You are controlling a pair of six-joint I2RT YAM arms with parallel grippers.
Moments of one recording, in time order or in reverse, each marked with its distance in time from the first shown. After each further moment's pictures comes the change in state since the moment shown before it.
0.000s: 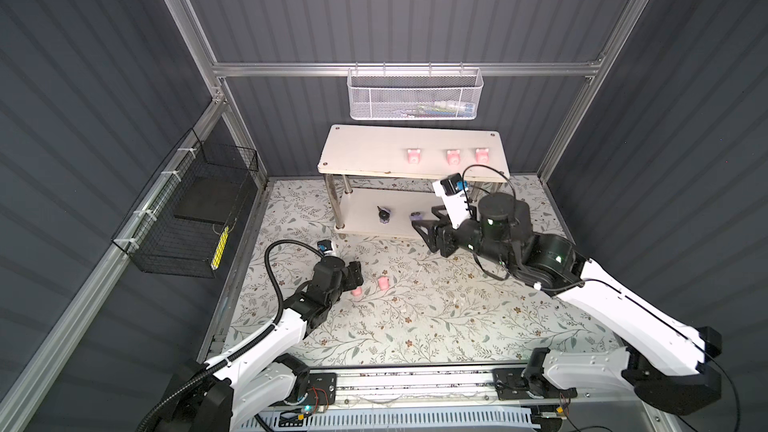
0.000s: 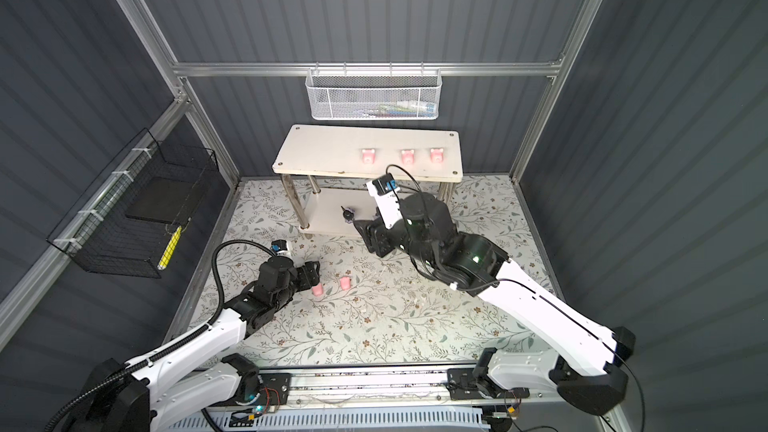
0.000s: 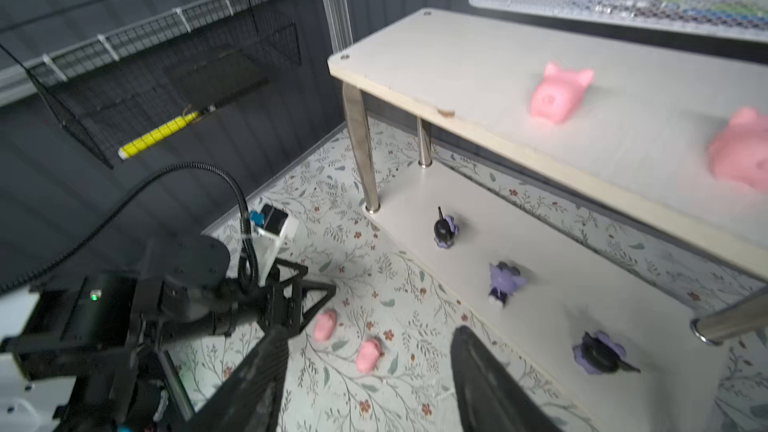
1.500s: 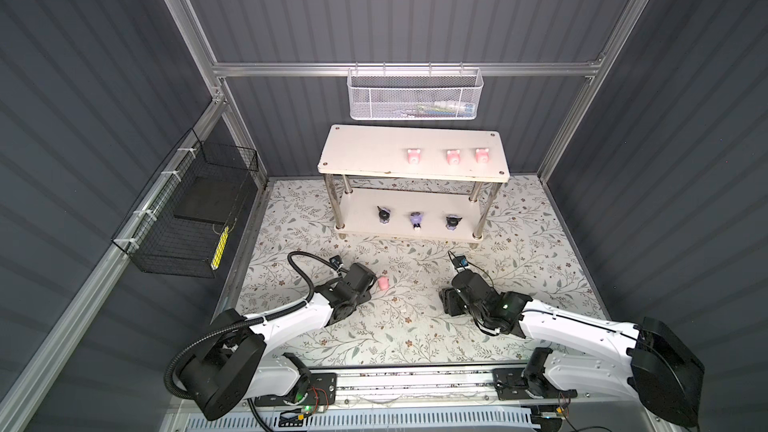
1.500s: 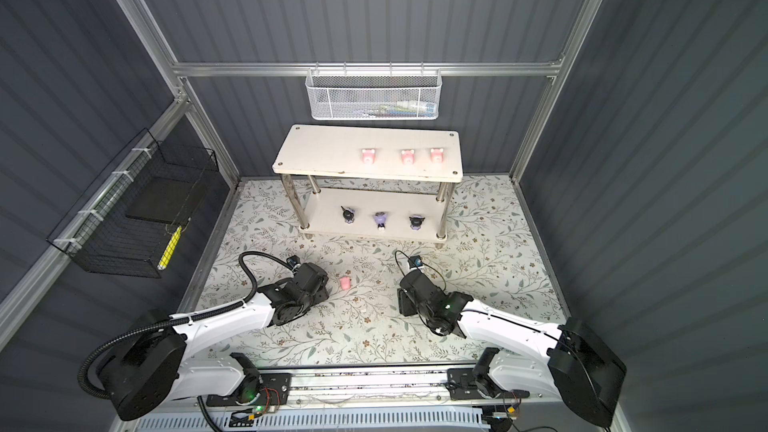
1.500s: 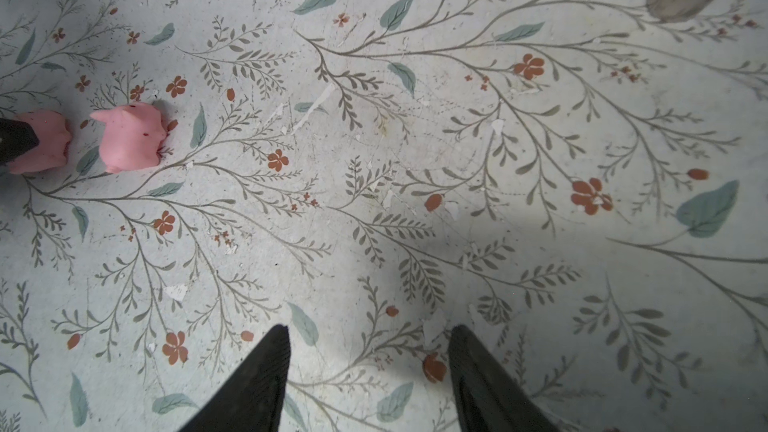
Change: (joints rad) left arm -0.202 0.307 0.118 -0.242 -0.126 -0.387; right arm -0.102 0.019 -0.836 0.327 0.090 0.389
